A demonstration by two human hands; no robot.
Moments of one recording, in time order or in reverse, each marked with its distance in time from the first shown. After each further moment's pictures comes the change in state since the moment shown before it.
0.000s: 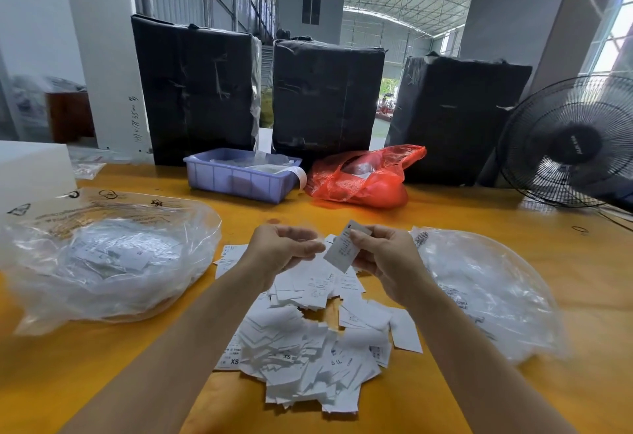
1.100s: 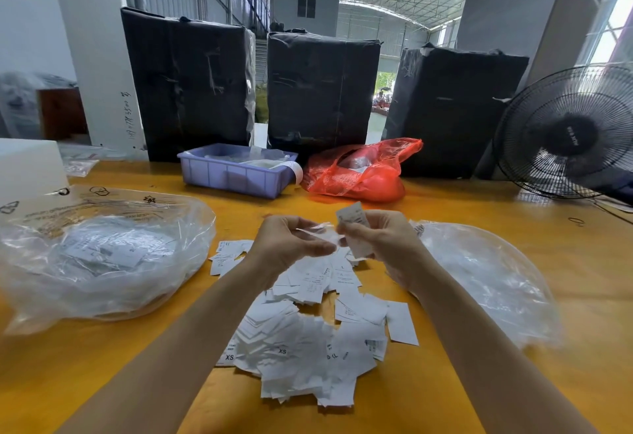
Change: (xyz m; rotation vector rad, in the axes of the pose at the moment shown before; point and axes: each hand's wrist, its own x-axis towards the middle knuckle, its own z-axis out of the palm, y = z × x) left_hand -0.011 0.004 0.014 0.129 -0.064 0.151; right_hand -0.005 -0.017 -0.009 -0.300 -0.165 -0.124
